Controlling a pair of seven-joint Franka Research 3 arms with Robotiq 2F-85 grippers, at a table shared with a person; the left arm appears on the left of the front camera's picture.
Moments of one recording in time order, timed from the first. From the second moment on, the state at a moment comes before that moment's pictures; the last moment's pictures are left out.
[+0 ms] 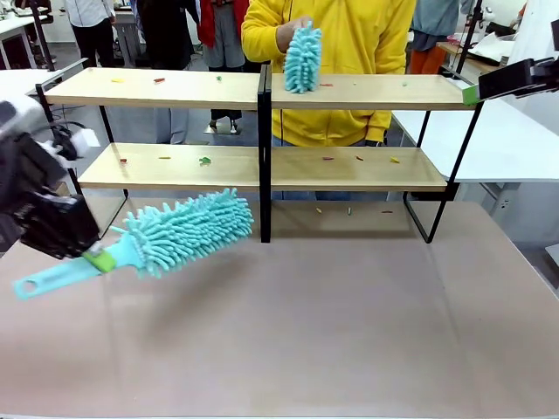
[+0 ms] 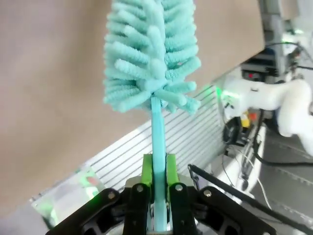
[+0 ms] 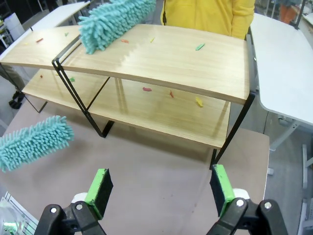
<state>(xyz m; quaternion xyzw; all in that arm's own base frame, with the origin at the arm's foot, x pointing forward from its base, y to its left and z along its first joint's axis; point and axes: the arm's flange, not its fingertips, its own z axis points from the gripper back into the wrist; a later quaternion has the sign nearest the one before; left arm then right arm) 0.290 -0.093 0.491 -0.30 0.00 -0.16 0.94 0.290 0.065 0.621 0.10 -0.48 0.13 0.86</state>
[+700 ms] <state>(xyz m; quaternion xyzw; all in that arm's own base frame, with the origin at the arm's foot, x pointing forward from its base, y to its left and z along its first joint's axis) 0.361 -0.169 0.417 -0.23 -0.10 -0.02 0.97 0.290 0.065 0.621 0.10 -0.48 0.13 0.86</state>
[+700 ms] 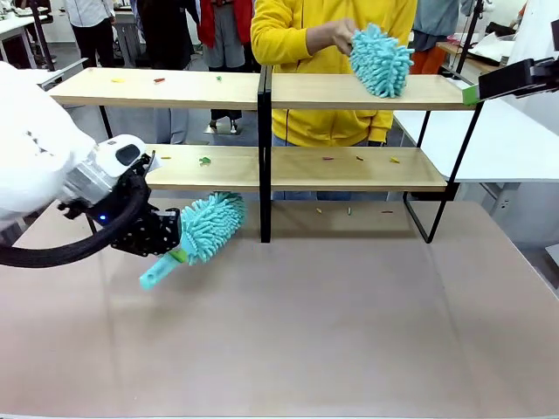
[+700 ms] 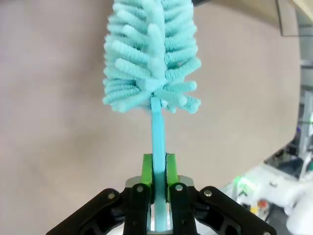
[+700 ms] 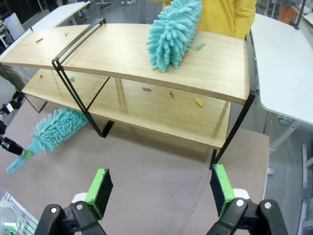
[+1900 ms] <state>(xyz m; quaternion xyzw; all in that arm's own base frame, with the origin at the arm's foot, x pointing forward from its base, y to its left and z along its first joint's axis) 0.385 -0.188 0.375 -0.19 -0.18 0.03 0.96 0.290 0.065 0.621 0.10 -0.48 0.13 0.86</state>
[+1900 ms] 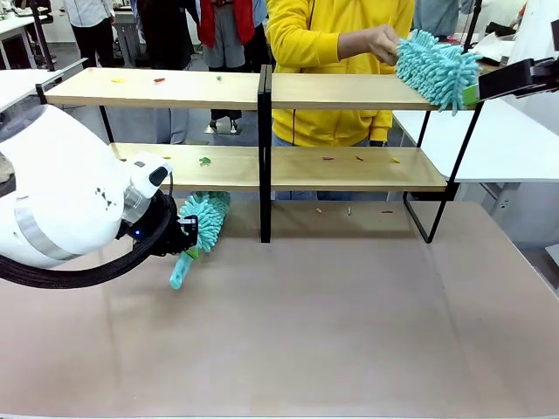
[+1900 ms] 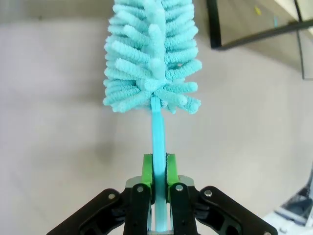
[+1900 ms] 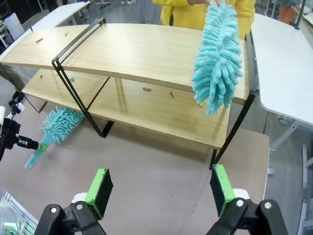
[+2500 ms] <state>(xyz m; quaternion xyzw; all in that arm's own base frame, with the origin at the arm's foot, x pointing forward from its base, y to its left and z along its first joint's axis) 0.393 -0.185 0.357 -0.12 -0.17 0.09 0.97 0.290 0.065 0.621 0.10 -0.48 0.13 0.86</state>
